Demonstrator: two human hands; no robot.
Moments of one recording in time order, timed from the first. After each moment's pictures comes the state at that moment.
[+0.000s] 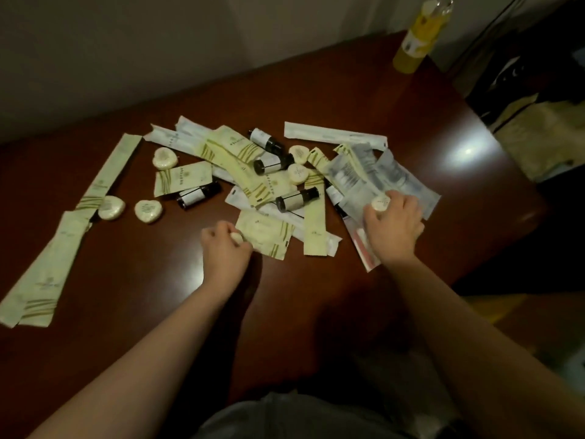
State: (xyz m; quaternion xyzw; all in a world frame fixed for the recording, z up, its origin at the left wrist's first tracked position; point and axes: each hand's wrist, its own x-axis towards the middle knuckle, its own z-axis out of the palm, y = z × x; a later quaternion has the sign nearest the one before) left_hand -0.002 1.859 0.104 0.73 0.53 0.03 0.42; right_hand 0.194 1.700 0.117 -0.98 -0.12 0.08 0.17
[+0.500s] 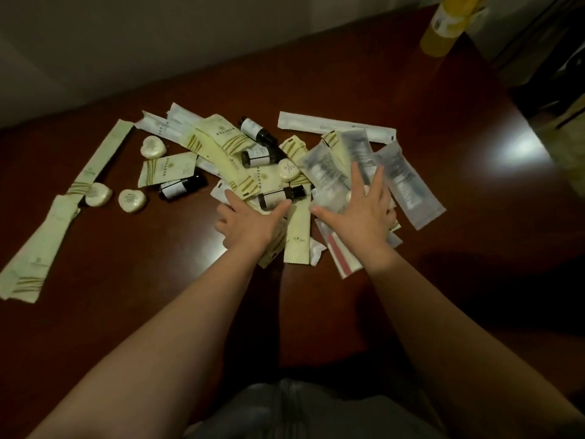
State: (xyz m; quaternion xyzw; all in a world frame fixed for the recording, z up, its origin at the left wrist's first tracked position) left_hand 0.106 1.835 0.103 0.65 0.66 -0.06 0.36; right_hand 0.232 1.727 0.087 -0.93 -0.27 0.20 0.13
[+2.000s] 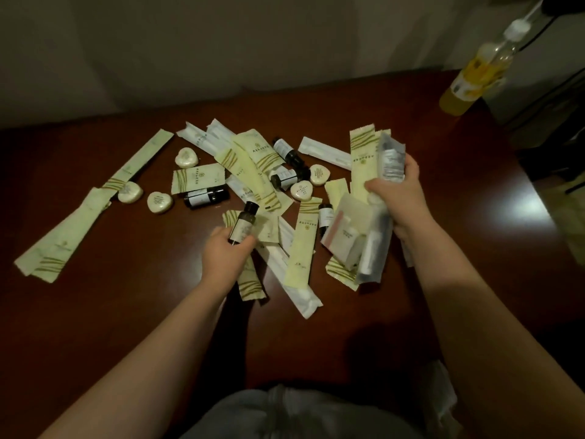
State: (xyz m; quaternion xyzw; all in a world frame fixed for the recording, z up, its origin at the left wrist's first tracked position) left_hand 0.042 1.841 0.119 0.64 0.63 0.12 0.42; right_hand 0.290 1.761 0.169 -0.77 -0.10 0.37 0.51
